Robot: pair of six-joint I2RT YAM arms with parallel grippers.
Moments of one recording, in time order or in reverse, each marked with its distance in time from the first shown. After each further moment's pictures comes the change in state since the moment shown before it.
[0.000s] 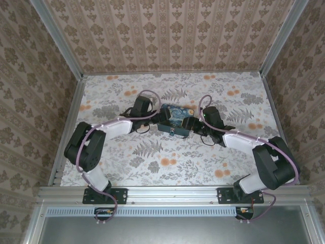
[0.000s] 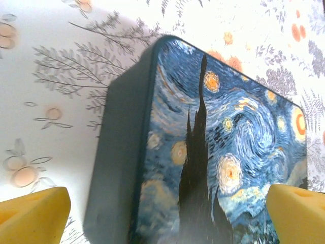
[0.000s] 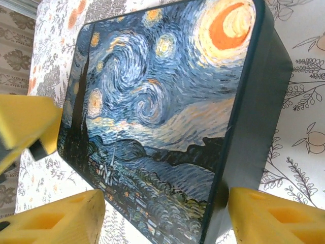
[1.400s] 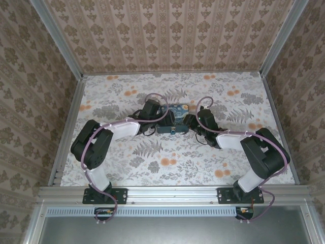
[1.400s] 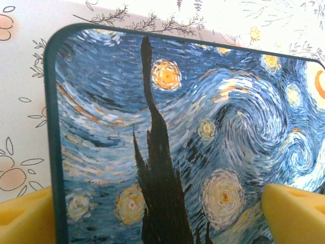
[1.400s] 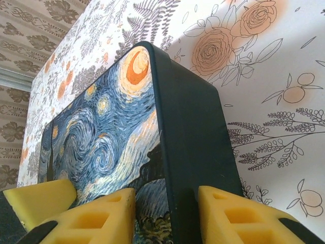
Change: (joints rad) left arm -0.117 0.087 0.050 -0.005 -0.186 -0.030; right arm 0.063 0.134 -0.025 0.275 0.253 0.180
